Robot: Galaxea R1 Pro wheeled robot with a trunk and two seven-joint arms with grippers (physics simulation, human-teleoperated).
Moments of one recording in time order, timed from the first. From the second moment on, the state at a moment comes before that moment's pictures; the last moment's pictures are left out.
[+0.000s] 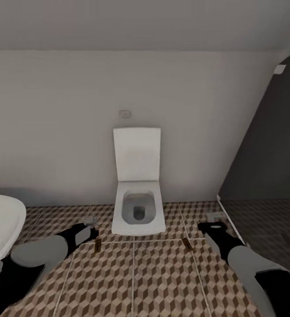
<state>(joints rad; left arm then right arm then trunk) -1.02 0.06 -2.08 -0.09 2.35 0.24 0.32 -0.90 -0.08 0.17 -0.21 -0.07 0.14 -0.26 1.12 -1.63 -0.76</state>
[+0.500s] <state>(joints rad) -0.57 0.07 -2.08 -0.10 2.35 0.05 0.31 -0.51 -0.08 0.17 -0.01 -0.07 -0.21 -0.27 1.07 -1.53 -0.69</state>
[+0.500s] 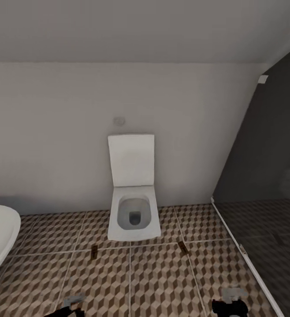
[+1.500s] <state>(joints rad) -0.35 0.09 -2.08 -0.16 2.36 0.00 0.31 -0.26 -0.04 0.17 0.04 -0.07 -0.23 -0.27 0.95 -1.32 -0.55</state>
